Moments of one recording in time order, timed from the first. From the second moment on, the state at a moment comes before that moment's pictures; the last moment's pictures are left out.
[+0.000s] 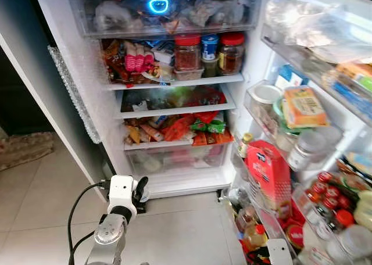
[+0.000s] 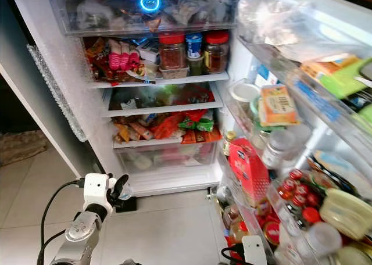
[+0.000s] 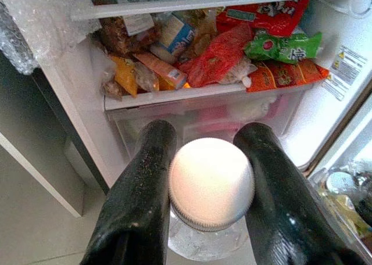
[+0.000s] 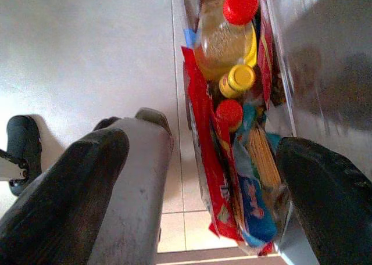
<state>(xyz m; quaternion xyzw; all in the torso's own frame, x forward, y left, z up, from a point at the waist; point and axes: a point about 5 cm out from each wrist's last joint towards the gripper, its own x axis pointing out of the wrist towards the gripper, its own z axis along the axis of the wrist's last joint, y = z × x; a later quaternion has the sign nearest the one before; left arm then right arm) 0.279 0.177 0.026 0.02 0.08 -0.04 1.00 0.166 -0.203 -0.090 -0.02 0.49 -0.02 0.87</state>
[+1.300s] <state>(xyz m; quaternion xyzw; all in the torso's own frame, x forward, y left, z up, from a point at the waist) 0.294 0.169 0.035 0.03 0.07 -0.05 1.00 0.169 -0.206 -0.088 -0.03 0.48 -0.01 0.88</state>
